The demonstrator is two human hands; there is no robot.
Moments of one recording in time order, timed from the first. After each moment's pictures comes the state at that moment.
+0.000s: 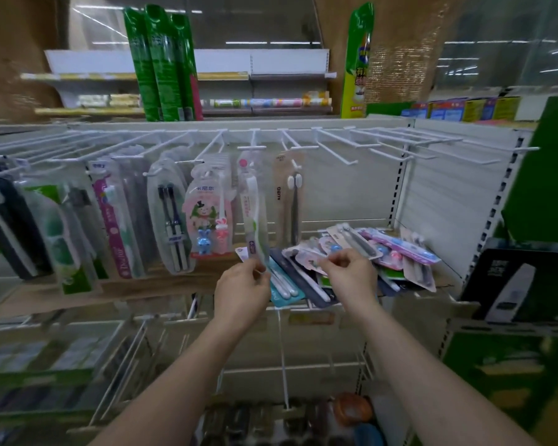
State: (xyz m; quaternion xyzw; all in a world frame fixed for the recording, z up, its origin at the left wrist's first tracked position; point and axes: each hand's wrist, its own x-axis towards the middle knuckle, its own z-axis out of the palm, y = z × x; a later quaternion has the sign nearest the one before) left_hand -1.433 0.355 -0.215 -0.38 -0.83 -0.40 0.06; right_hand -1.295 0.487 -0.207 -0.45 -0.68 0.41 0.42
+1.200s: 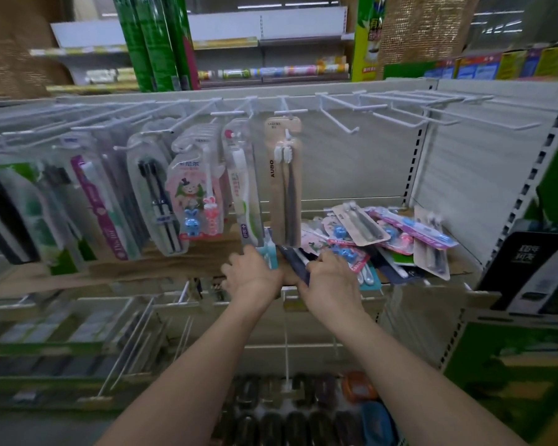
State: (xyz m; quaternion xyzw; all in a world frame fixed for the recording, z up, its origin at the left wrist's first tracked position) left_hand -1.417 0.409 -0.224 -0.21 -0.94 -0.27 -0.05; right_hand -1.304 0.474 -0.239 -0.37 -0.91 0.07 0.20
